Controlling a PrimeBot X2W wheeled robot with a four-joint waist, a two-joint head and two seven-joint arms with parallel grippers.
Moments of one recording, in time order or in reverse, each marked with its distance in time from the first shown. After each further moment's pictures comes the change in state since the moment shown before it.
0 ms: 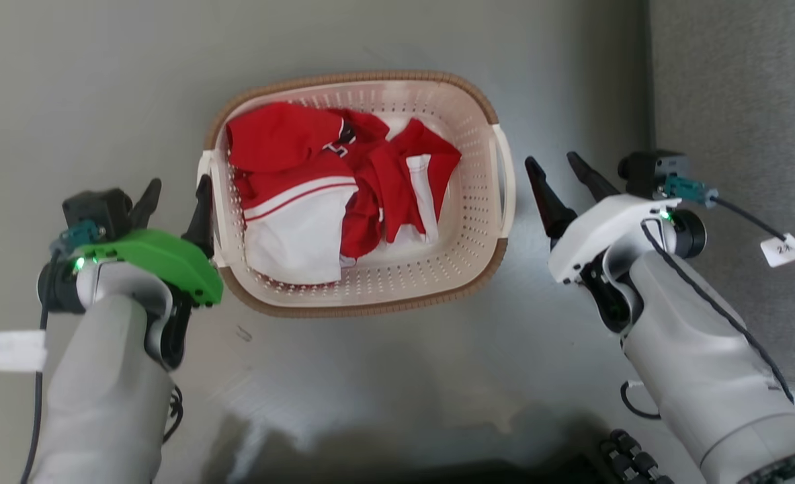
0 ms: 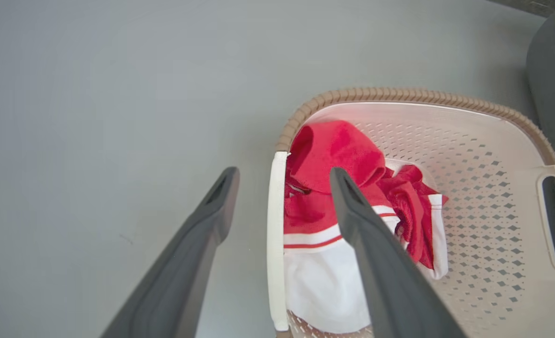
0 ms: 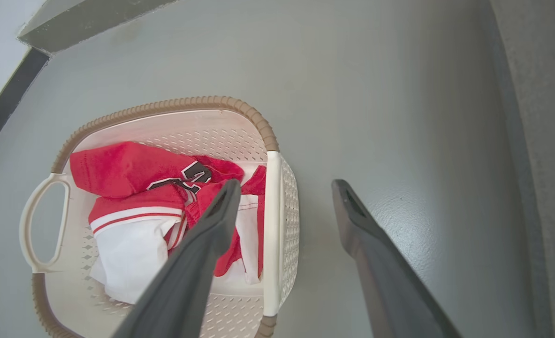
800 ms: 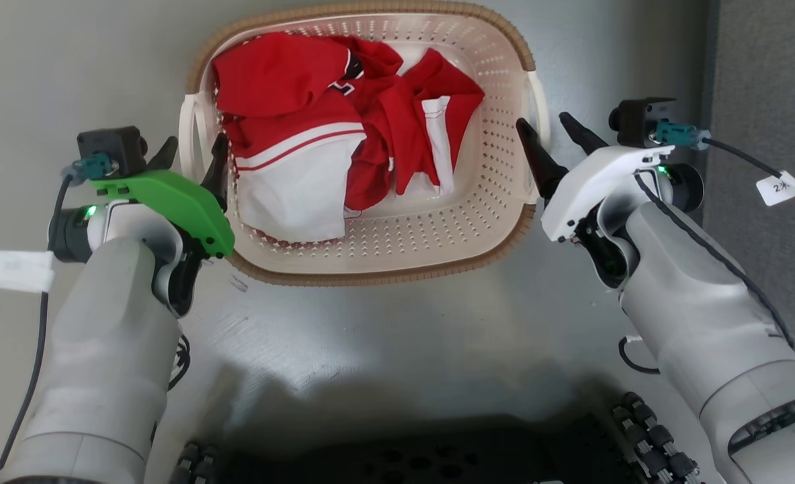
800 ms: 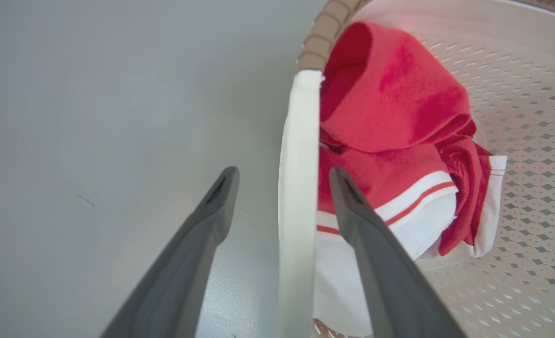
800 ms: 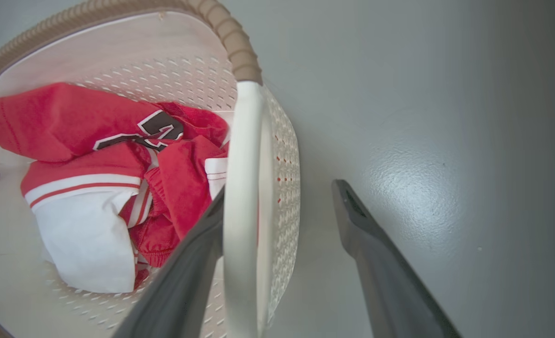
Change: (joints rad) left arm -0.199 -0.018 -0.094 0.179 -0.071 -0.003 0.061; right arm -0.168 0.000 0.089 0.135 0.060 0.009 0.032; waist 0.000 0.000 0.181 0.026
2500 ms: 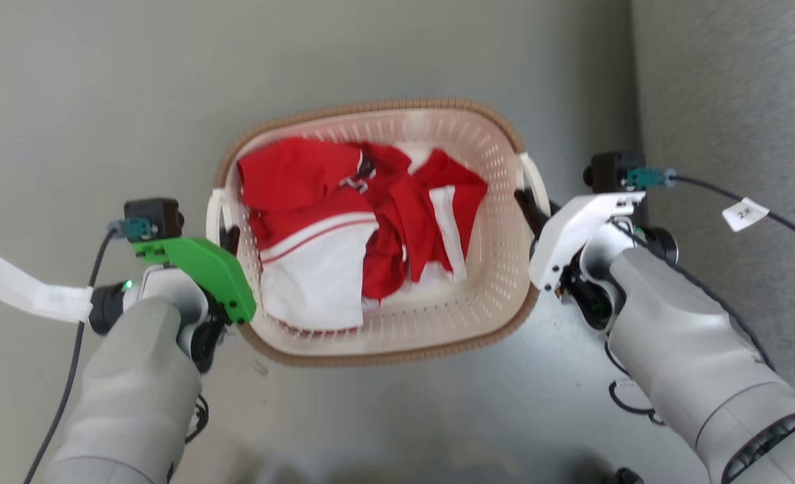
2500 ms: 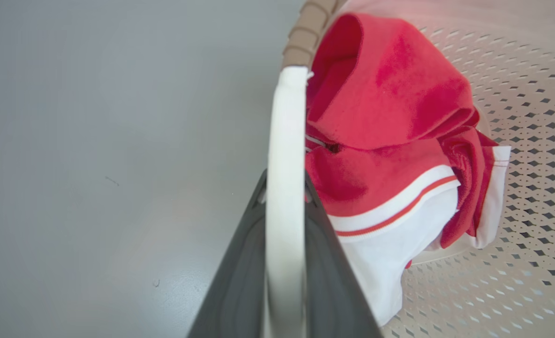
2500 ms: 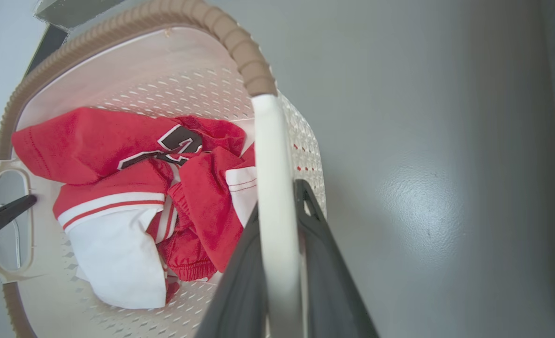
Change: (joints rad) left arm 0.030 -0.021 -0.179 0.202 -0.193 -0.004 0.038; right arm 0.032 -0.003 0.252 0.075 0.318 -0.010 0.084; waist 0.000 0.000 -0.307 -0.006
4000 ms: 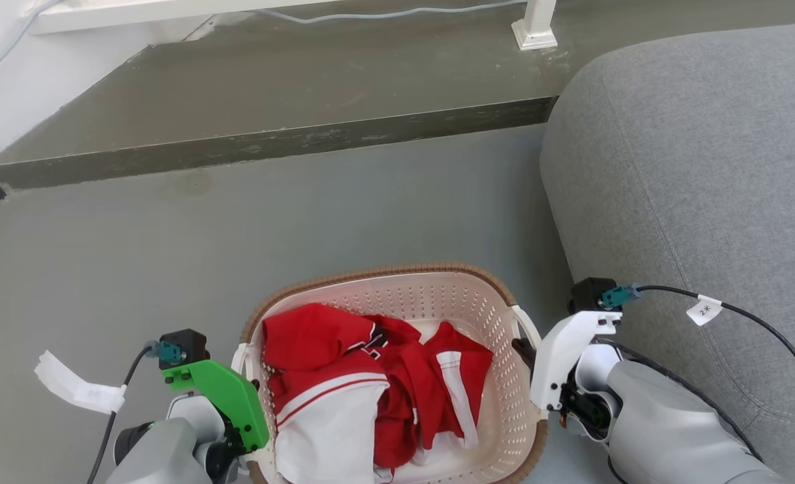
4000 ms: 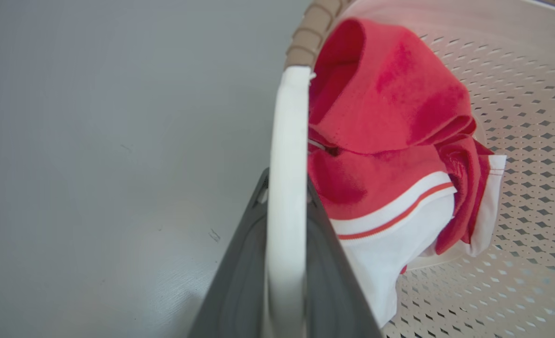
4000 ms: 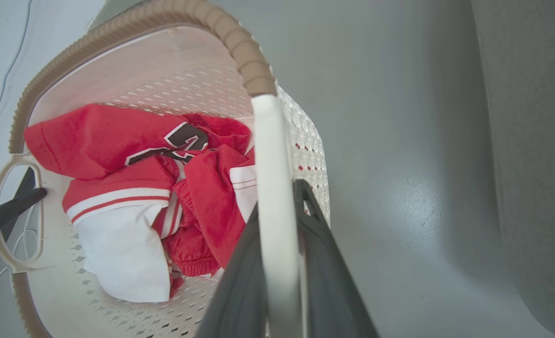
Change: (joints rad) left arm 0.225 -0.018 -0.070 0.081 -0.120 -0.001 0.127; right arm 0.216 0.006 0.138 0.042 0.163 -0.001 0.156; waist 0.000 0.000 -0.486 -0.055
